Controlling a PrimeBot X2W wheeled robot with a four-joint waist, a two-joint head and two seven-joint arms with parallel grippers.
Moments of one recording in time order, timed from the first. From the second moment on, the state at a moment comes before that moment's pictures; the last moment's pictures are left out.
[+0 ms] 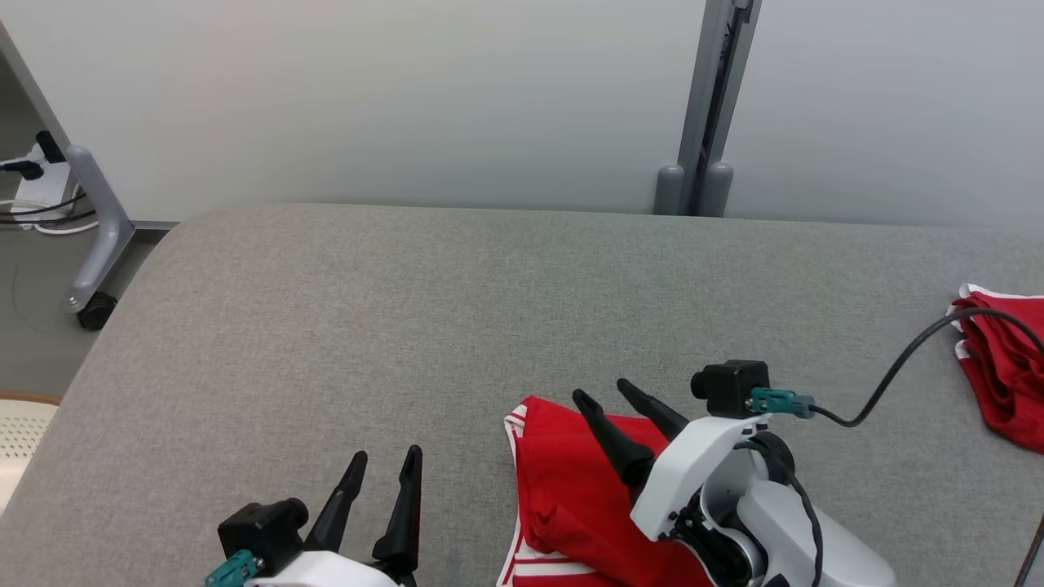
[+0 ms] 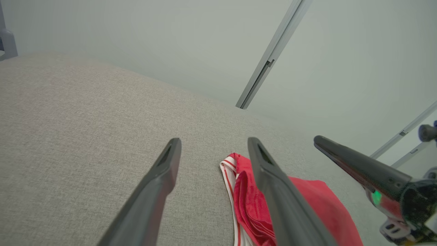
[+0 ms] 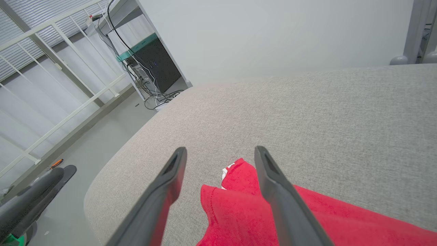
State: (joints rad) left arm 0.01 0.21 -0.48 0.09 -0.76 0.20 -0.19; right arm -0.49 -0.05 0.72 0.67 0.84 0.13 -0.08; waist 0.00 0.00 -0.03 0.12
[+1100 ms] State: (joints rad) left arm -0.01 0.23 -0.50 0.09 -0.75 0.21 -0.19; right arm -0.28 -0.05 0.60 0.75 0.52 0.13 -0.20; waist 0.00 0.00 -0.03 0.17
